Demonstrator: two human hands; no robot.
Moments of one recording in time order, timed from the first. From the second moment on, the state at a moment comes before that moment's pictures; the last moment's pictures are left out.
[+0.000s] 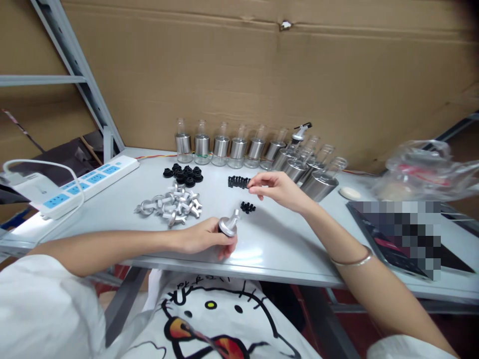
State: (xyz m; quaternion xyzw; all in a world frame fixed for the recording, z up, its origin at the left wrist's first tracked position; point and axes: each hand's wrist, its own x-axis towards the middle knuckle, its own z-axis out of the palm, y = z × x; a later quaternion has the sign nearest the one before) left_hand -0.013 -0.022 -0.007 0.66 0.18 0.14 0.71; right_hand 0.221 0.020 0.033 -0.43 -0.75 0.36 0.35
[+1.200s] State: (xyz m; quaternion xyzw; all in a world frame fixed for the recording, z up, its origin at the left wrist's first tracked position) left_hand -0.012 -0.023 -0.005 0.67 0.17 0.15 0.71; right_hand 0.222 0.021 0.023 -0.49 -0.85 0.16 0.10
